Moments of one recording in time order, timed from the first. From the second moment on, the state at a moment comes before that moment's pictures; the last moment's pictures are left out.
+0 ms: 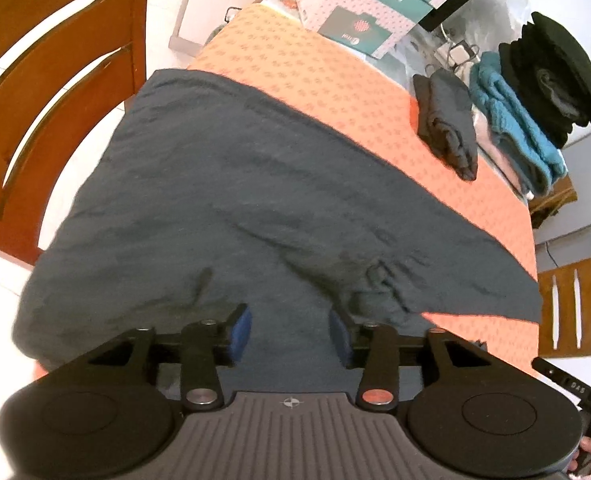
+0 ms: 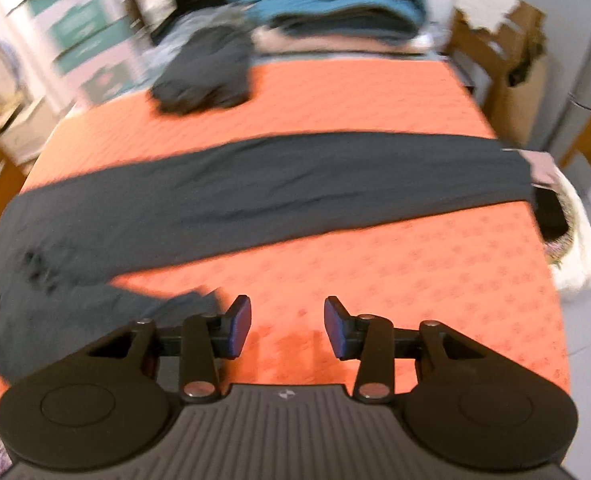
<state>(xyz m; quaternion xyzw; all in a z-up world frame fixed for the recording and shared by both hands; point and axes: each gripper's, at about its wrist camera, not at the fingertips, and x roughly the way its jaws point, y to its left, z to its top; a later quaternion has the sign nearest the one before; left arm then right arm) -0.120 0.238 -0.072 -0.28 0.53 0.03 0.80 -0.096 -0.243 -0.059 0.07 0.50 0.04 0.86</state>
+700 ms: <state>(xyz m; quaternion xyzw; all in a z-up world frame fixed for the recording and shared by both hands) -0.061 0.168 -0.054 -0.32 0.53 0.07 0.79 -0.027 -0.427 -0.111 0.25 0.49 -0.11 0.83</state>
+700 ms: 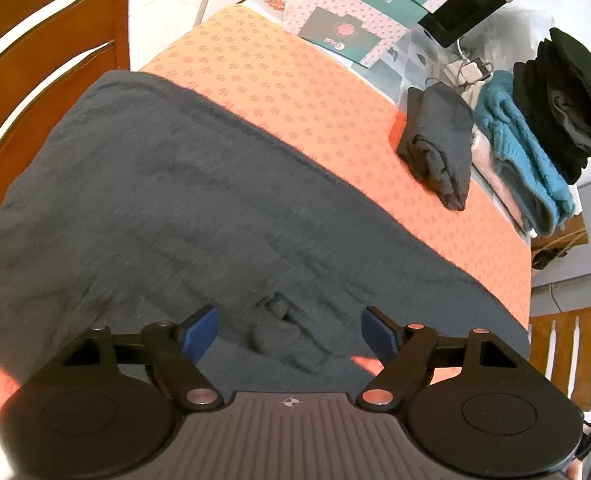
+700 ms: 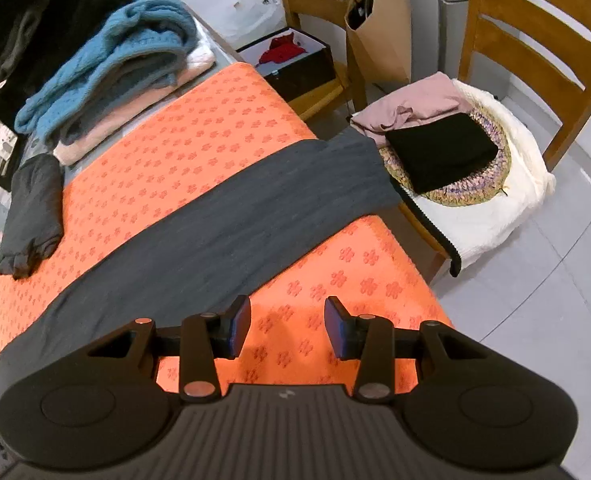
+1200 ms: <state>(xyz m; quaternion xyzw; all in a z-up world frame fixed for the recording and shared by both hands) 0.000 0.148 -0.049 -0.30 0.54 0.05 0.79 0.006 -0.457 -0.129 0.28 0.47 -0.15 0.82</state>
